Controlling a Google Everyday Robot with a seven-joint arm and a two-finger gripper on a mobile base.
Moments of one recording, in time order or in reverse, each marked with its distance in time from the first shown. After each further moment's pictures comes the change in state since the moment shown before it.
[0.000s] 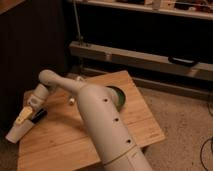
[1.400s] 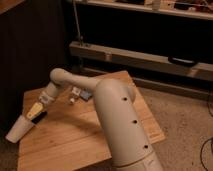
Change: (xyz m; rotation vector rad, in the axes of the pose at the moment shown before) arm 0.011 -0.032 -0.060 0.257 -0.123 0.057
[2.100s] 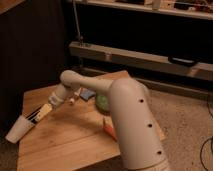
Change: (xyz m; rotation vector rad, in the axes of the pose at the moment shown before) arm 0.039 -0.013 -0.014 0.035 -0.014 0.038
